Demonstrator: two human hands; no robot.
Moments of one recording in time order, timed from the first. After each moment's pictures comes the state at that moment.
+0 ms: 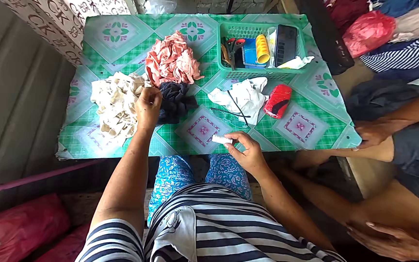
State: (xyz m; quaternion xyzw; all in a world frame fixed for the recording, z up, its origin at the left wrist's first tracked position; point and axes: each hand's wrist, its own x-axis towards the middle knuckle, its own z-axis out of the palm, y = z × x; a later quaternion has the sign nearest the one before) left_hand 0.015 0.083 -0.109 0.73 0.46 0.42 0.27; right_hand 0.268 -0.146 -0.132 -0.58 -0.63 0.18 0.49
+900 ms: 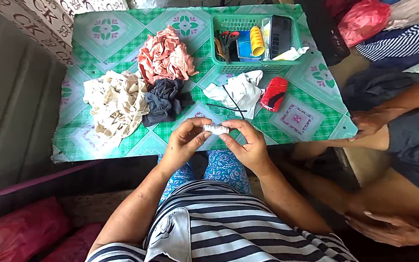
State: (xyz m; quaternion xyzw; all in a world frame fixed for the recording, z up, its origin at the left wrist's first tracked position) left_hand 0.057 -0.055 -0.075 0.69 0.18 0.39 0.58; right_hand 0.252 -0.138 -0.081 -0.49 -0.66 0.10 0.55
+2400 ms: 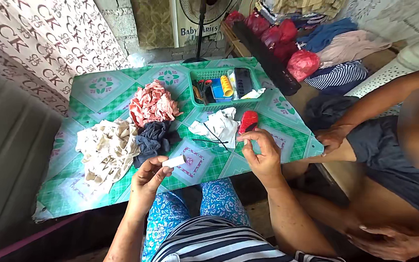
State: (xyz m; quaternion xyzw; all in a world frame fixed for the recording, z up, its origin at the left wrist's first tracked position) left_hand 0.018 -0.035 -0.081 0.60 0.20 0.47 0.62; right_hand 0.313 -0.140 -0.049 -0.60 -0.59 -0.16 0.51
